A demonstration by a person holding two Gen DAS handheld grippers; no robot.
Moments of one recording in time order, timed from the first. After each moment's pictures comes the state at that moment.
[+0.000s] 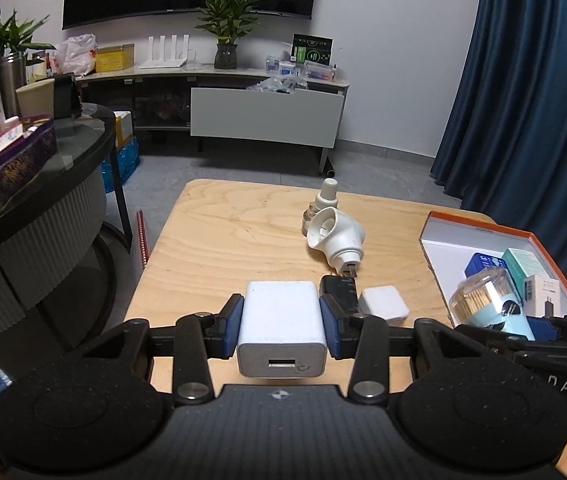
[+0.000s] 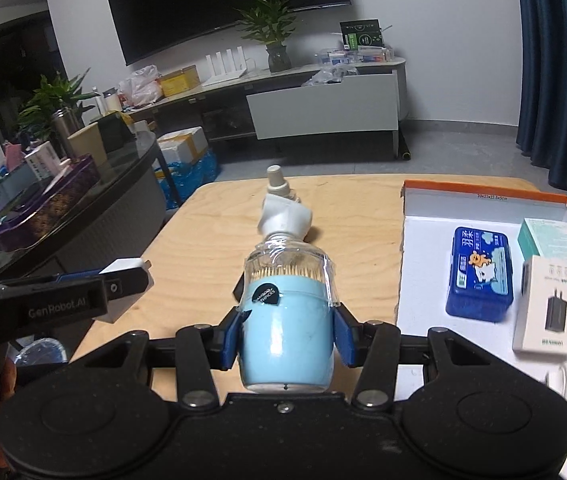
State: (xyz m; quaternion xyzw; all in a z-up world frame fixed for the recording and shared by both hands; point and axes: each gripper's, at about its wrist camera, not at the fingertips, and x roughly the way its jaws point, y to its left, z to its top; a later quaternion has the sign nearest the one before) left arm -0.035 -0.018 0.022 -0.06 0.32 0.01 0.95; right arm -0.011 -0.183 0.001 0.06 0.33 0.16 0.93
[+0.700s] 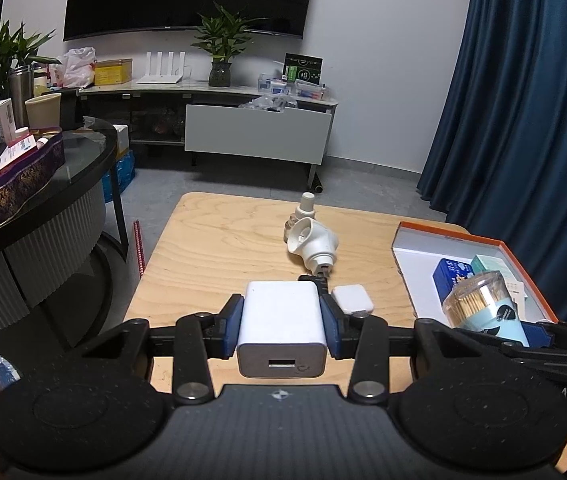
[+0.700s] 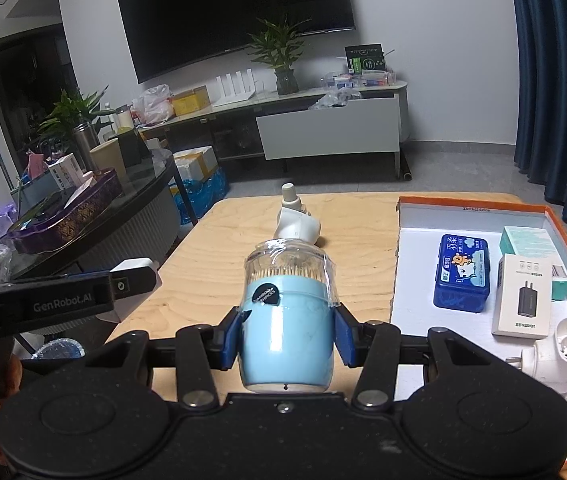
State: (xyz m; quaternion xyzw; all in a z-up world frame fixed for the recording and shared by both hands) left arm -0.073 -0.029 0.035 -0.07 0.29 0.00 0.95; right arm -0.062 -0.193 0.018 0.06 0.30 0.17 0.94
